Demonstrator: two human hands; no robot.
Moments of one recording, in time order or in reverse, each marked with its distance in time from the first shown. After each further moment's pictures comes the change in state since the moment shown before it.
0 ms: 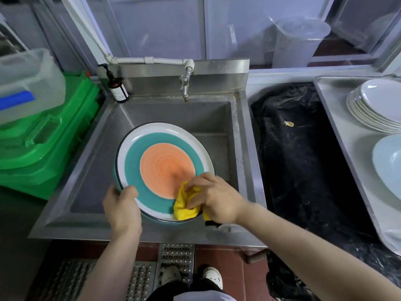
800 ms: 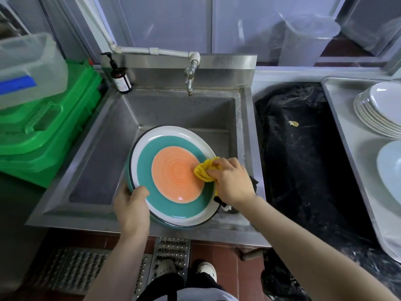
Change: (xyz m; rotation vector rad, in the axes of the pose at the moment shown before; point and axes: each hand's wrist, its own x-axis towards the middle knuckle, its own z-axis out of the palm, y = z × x) left_hand -0.022 -0.007 0.005 0.036 -0.042 -0.039; right_hand 0.006 0.039 0.017 -0.164 0.194 0.386
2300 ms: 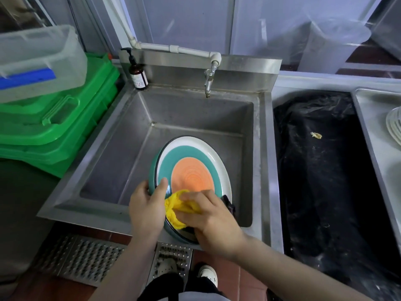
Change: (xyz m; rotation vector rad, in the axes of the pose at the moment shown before) left_hand 0.010 0.008 0.007 0.215 -0.064 0.052; right_hand -0.026 -0.072 0.002 0.294 -0.031 -0.425
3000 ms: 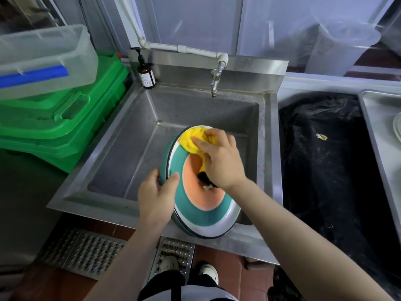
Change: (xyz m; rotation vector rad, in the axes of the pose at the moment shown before) left_hand -0.009 0.024 -0.005 0.018 -0.108 0.089; right_hand 0.081 0.035 -0.039 -0.120 0.312 0.263
